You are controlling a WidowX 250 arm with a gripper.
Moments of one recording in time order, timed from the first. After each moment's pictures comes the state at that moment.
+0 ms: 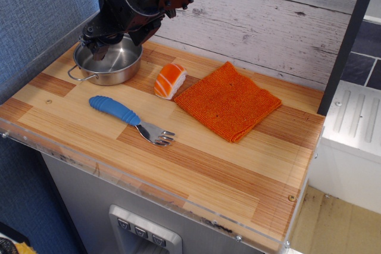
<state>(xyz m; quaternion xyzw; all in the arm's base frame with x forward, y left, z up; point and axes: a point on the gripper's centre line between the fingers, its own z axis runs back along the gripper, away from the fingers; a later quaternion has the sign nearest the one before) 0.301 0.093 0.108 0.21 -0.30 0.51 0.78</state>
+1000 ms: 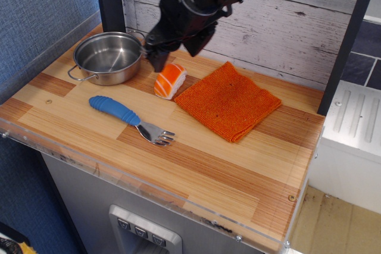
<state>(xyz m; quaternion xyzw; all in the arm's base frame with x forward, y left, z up) 0.337 0.034 0.088 0.12 -0.23 0.53 0.81</state>
